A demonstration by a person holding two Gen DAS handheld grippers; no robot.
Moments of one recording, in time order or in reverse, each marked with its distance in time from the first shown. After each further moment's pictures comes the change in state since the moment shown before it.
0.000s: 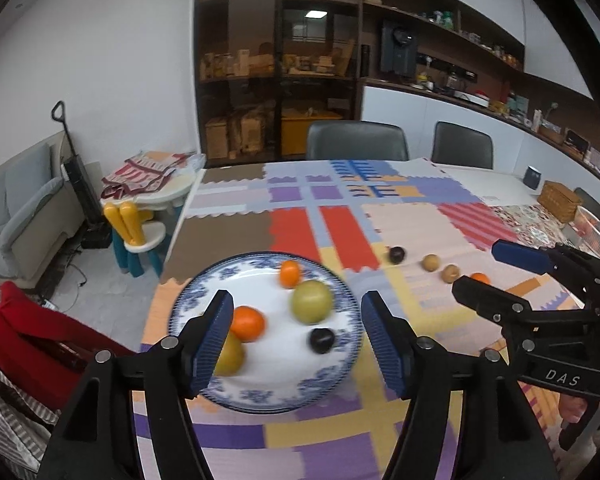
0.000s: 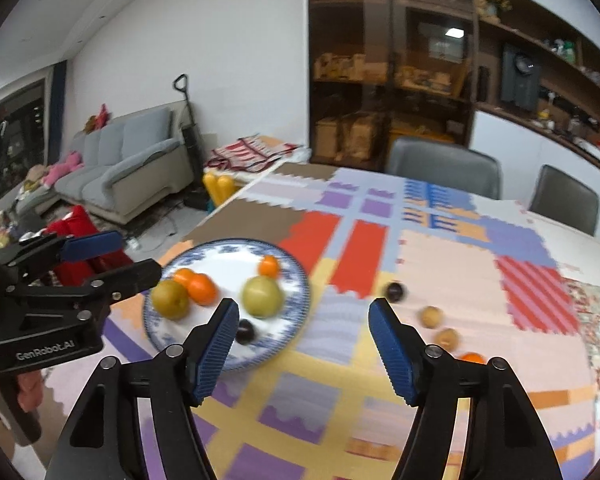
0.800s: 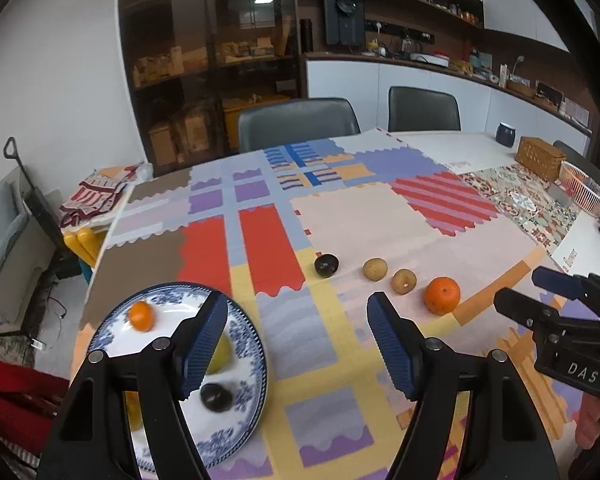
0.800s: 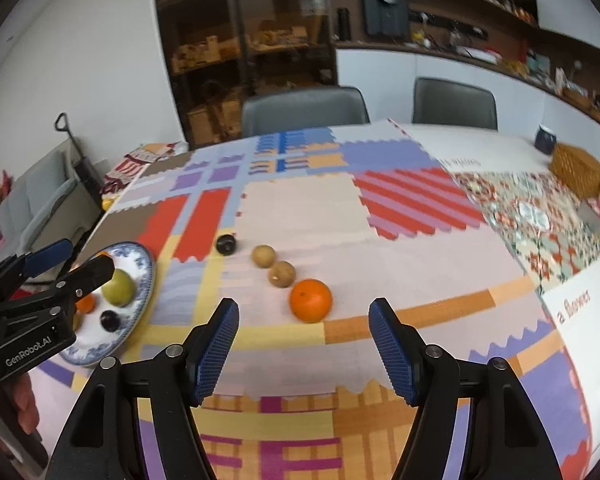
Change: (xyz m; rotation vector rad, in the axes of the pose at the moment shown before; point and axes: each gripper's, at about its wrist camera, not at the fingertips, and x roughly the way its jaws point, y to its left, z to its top) left arm 0.084 -0.101 0.030 0.145 0.073 -0.069; right arm -0.013 -0.135 -0.048 0.360 0.110 -0.262
